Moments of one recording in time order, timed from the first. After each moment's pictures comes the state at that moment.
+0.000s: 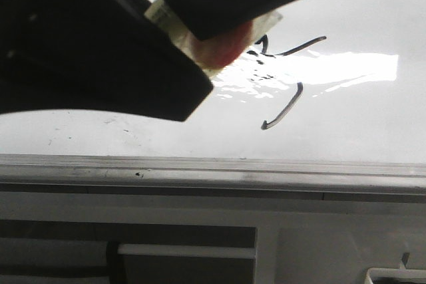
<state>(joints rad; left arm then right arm) -1.13 1.05 -0.71 0.19 0.33 0.08 1.04 1.02 -0.82 0.04 0.45 -0.47</state>
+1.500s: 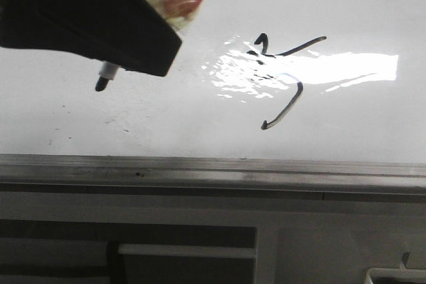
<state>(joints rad) -1.00 1.06 -0.69 0.03 0.29 -0.19 0.90 0.80 -0.87 0.13 0.44 -0.43</state>
